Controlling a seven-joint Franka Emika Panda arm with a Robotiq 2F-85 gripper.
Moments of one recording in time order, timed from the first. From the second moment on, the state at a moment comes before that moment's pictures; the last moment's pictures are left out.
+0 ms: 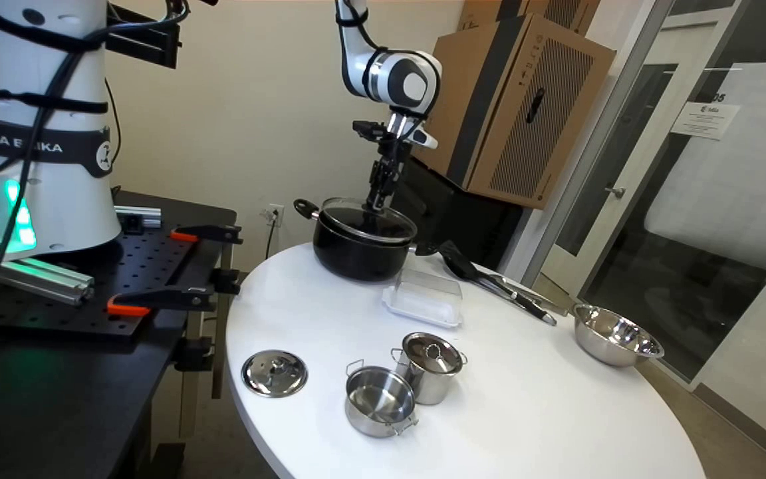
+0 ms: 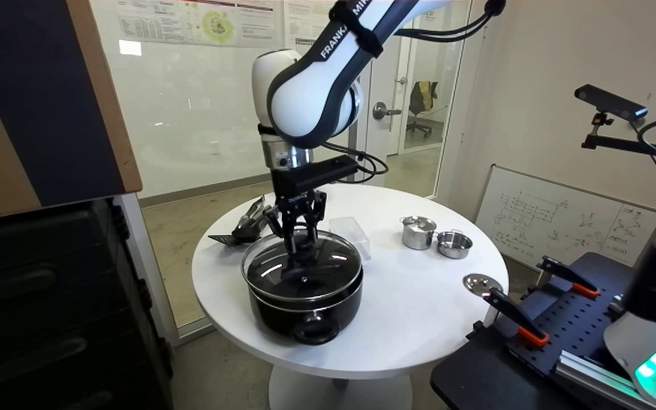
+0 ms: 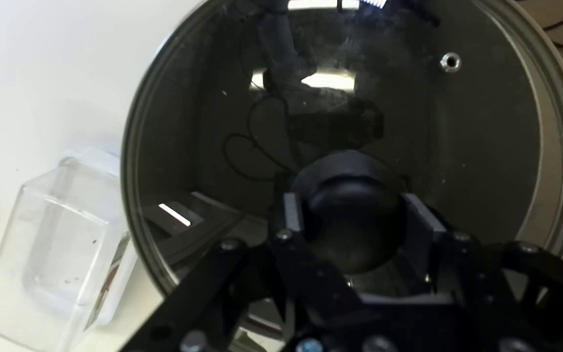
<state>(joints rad) 0.46 0.52 0.11 -1.95 -0.10 2.37 0.49</state>
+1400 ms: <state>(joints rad) 0.23 0.16 0.11 -2.39 -0.07 2.35 0.41</state>
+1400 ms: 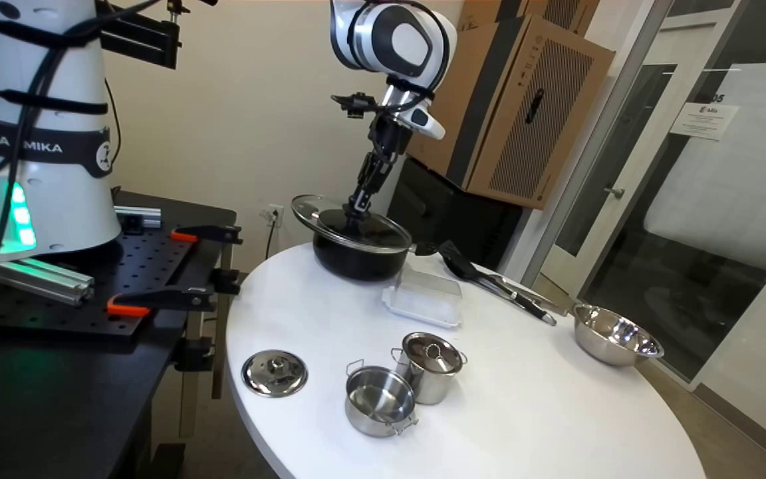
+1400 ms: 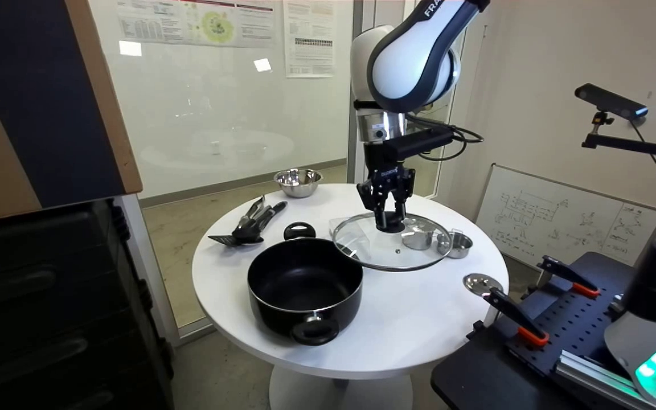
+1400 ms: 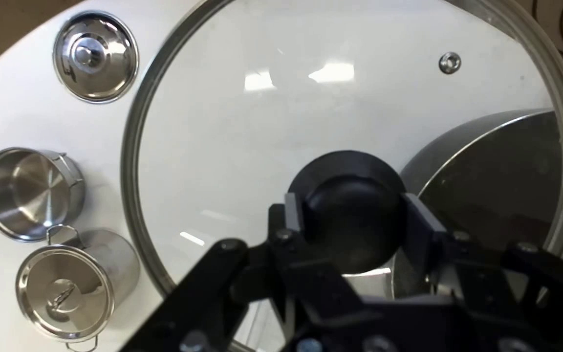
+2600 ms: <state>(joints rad) 0.17 0.18 0.05 -2.51 -0.12 2.35 0.41</state>
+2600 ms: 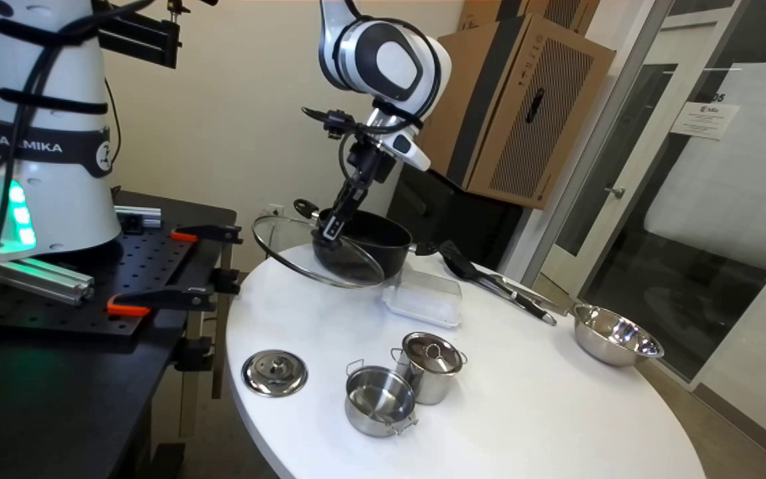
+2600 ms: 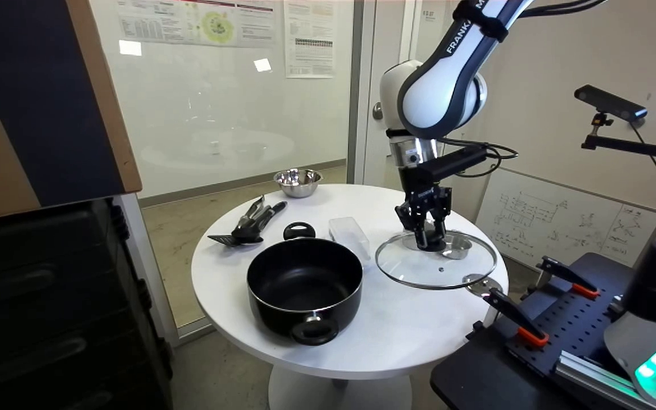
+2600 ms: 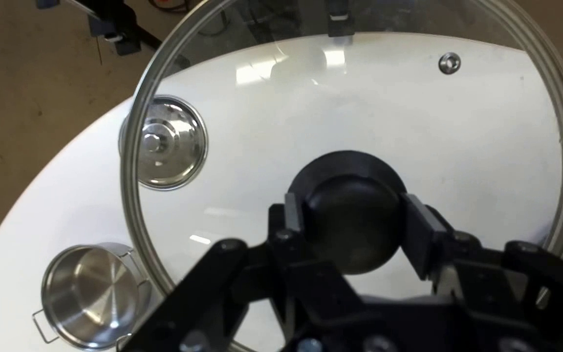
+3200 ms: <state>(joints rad) 0.20 0.26 0.04 -2.50 -0.20 2.45 0.53</state>
